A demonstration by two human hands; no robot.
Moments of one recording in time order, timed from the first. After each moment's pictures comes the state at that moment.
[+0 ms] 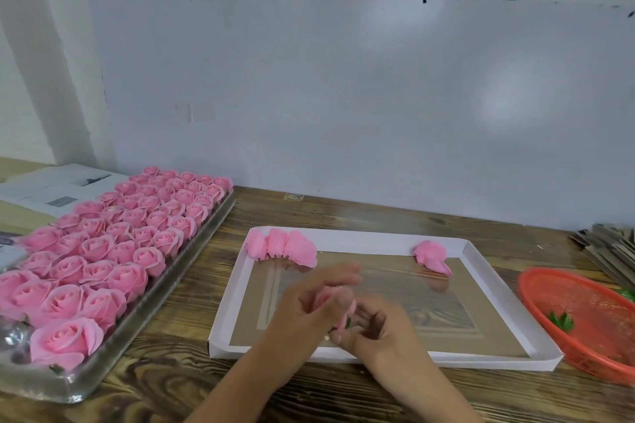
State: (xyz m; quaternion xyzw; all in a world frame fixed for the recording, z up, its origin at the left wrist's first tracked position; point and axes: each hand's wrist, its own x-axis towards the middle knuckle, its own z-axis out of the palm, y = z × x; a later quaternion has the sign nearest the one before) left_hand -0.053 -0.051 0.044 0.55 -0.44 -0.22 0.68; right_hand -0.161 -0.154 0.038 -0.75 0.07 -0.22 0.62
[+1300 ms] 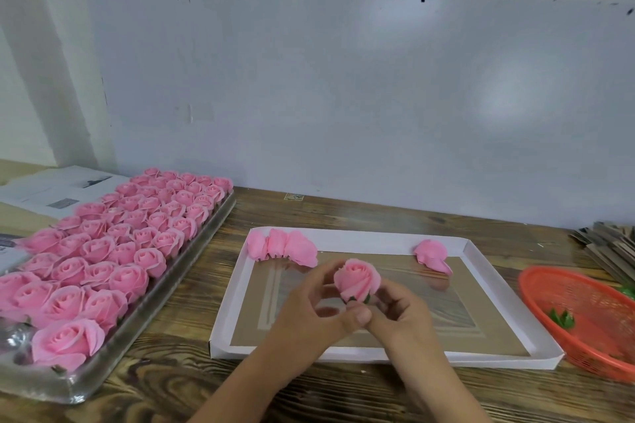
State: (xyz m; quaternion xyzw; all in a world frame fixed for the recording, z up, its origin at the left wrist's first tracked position) left_hand -0.048 -0.057 0.032 0.60 -0.45 -0.25 0.61; right_hand -0.164 -0.161 0.043 -0.69 0.14 -0.32 0.64
